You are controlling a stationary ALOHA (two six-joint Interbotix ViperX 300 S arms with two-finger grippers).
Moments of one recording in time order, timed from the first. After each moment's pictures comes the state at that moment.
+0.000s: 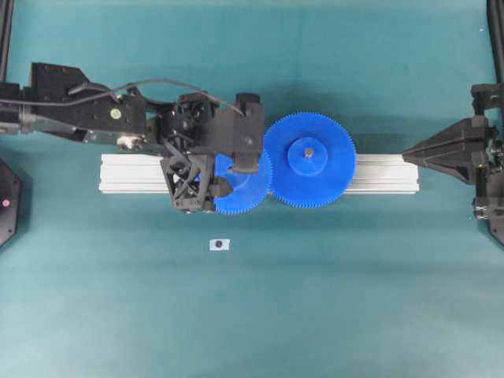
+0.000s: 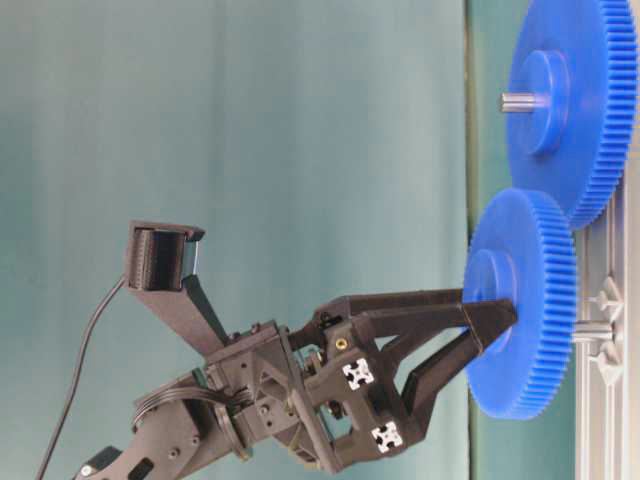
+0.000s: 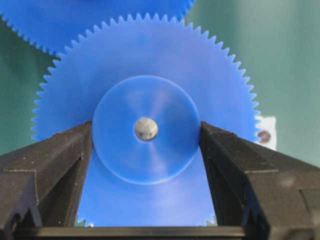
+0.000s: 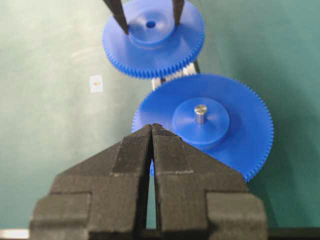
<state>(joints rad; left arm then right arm) 0.11 0.03 0.41 0.02 0.57 0.13 -0.09 -0.97 1.16 0.03 0.19 0.11</state>
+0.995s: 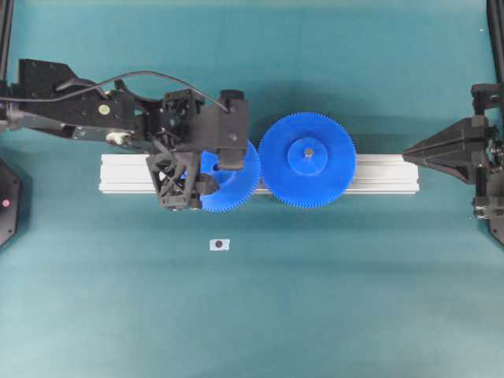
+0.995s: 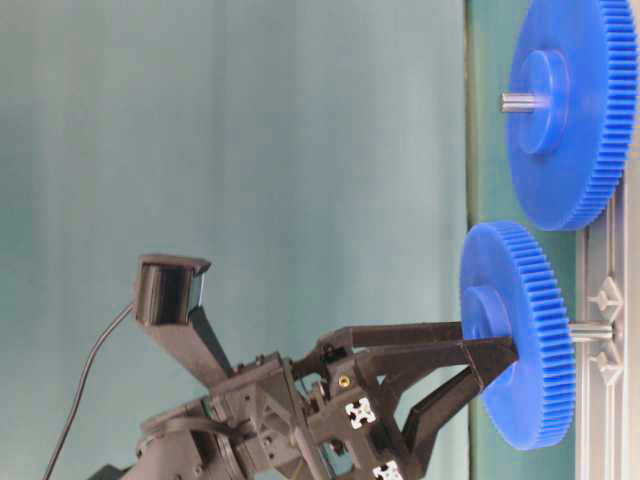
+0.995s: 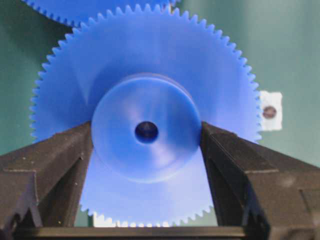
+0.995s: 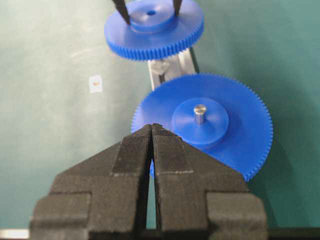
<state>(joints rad) 0.11 0.00 0.44 0.02 0.66 0.13 -0.09 -0.97 1.16 0.03 0.19 0.11</state>
